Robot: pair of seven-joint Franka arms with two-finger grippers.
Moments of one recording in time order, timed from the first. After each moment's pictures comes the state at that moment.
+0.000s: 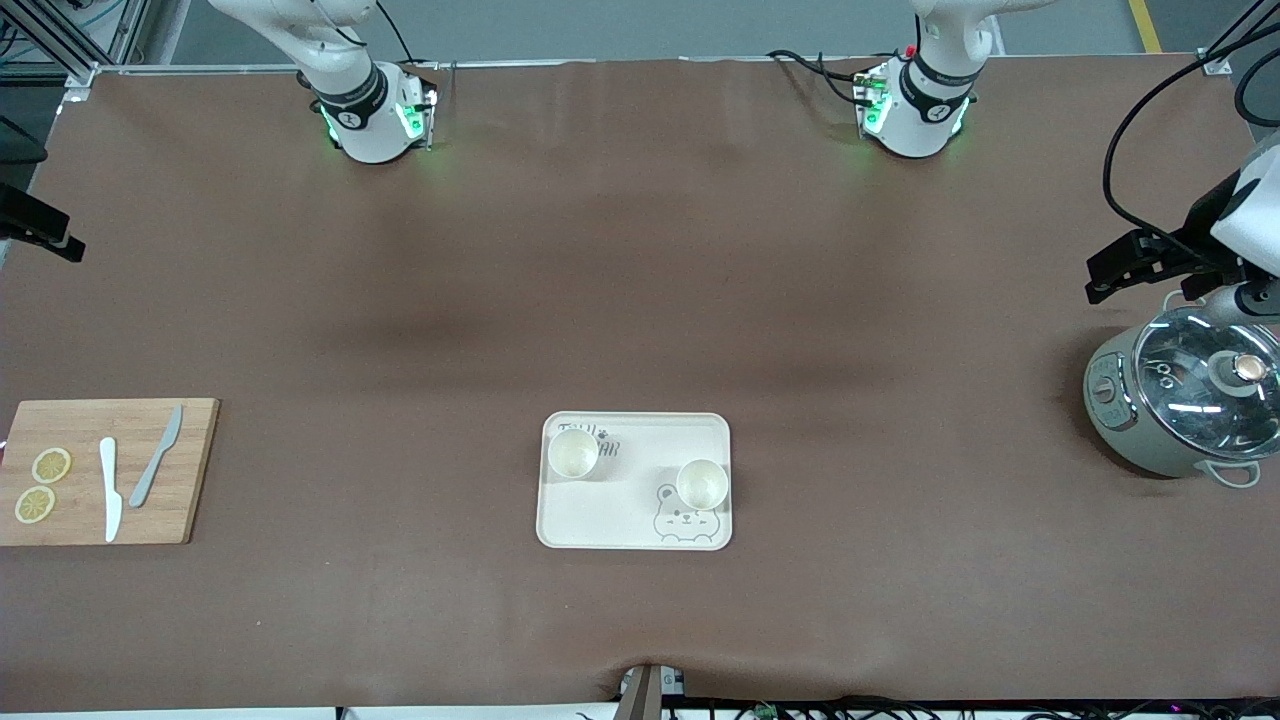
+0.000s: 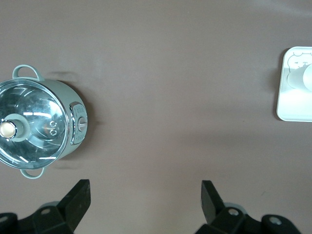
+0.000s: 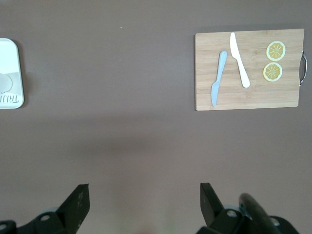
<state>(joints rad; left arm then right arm) 0.14 0.10 -0.24 -1.44 0.05 1.55 -0.11 -0.12 0.02 -0.02 -1.46 0.01 1.45 -0.11</state>
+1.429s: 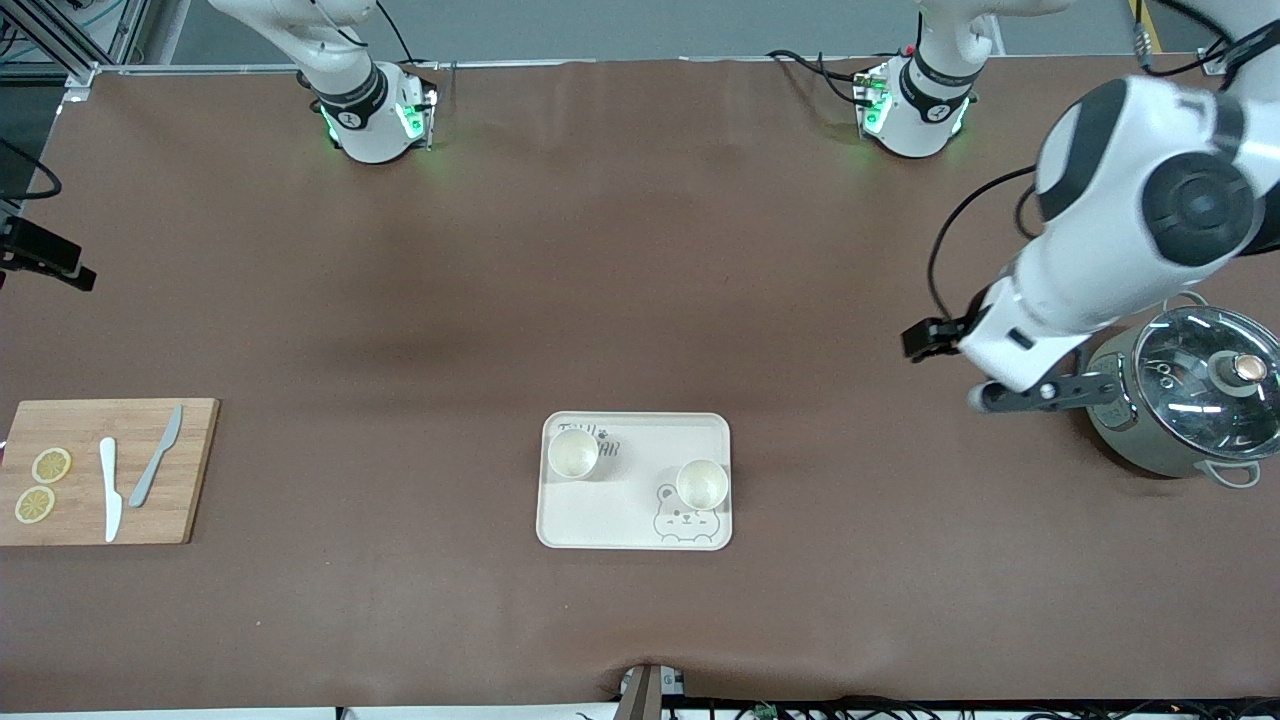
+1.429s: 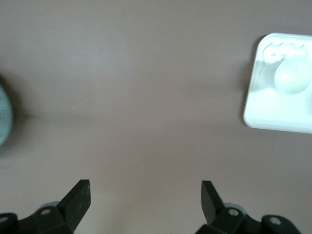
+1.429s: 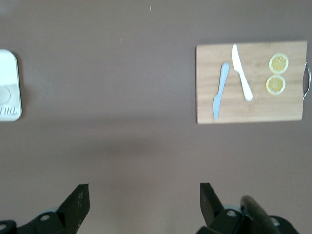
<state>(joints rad) -0.10 0.33 -0.24 -1.45 0.05 1.70 -0.44 -0.12 0.07 -0.01 -1.46 0.01 1.55 -0.11</state>
